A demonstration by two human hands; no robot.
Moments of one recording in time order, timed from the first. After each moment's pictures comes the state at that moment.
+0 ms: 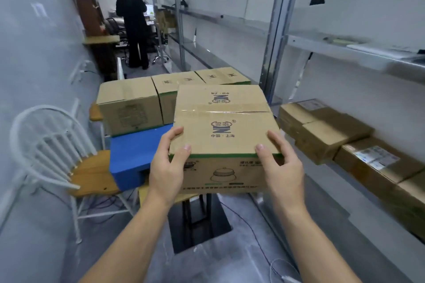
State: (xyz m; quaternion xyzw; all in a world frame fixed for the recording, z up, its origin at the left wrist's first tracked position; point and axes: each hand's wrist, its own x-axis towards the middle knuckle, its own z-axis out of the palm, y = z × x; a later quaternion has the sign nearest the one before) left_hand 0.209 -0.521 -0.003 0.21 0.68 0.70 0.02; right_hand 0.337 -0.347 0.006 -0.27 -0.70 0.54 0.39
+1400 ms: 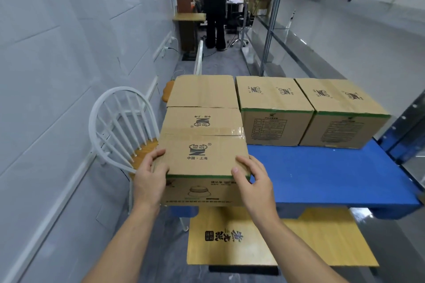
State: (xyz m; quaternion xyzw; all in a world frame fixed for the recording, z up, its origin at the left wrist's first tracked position) left_hand -0.052 -0.615 -0.075 -0.14 0.73 0.66 -0.08; right_hand 0.004 -0.400 -0.082 -0.12 -0.77 0.61 0.13
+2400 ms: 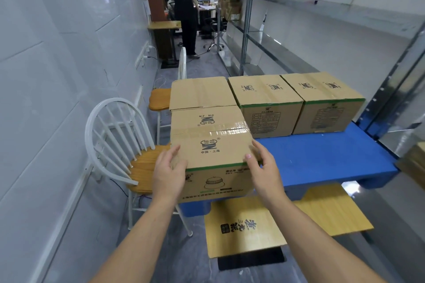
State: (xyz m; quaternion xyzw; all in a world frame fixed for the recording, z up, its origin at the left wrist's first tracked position) left_hand -0.055 -0.638 -0.063 -0.03 0.82 0.57 -0.02; right_hand 0.006 -0.426 -0.076 -0.19 -0.77 0.58 0.17
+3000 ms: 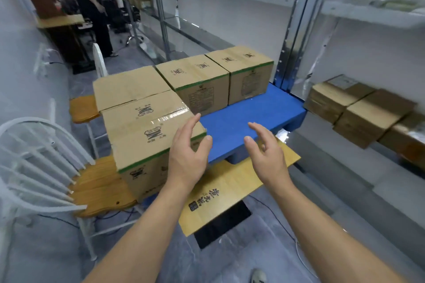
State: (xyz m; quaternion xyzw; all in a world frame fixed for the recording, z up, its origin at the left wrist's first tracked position) left_hand 0.011 -0.550 -0.032 0.32 0.76 0.56 0.01; right_hand 0.130 -0.403 -0.059 -0.26 -0.77 0.48 0.32
